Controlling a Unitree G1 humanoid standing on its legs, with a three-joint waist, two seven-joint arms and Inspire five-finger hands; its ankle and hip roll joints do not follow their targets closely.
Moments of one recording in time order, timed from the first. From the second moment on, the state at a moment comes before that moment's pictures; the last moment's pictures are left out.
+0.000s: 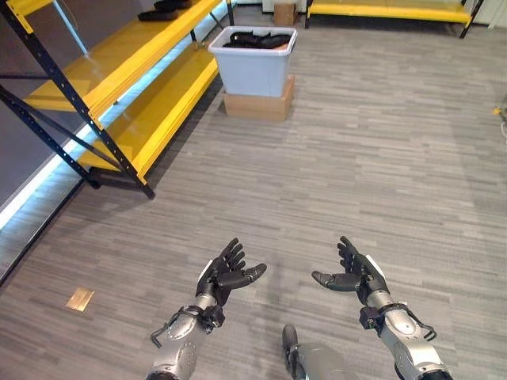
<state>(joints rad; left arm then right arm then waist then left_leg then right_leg) 0.00 0.26 -0.18 0.35 -0.64 -0.10 -0.16 0.02 -0.37 0.19 0.31 0.40 -0.11 0.04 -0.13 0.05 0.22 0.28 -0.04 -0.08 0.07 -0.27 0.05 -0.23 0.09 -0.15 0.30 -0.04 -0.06</state>
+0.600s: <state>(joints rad) 0.01 0.26 -0.17 0.41 -0.66 -0.17 -0.12 0.00 -0.37 0.26 0.34 0.32 -0.14 -0.02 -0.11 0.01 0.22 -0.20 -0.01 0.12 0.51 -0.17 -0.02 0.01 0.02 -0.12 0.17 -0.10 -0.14</state>
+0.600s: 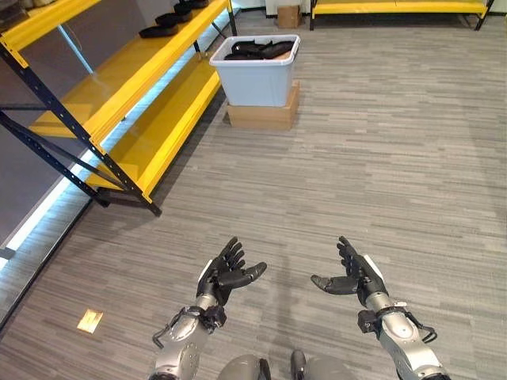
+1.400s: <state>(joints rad) -0.07 0.41 -0.13 0.43 -0.29 -0.22 0.02 -0.04 -0.29 0.30 0.37 0.38 -0.08 -0.08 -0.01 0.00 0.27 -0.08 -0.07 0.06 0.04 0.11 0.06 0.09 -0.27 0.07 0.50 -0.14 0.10</state>
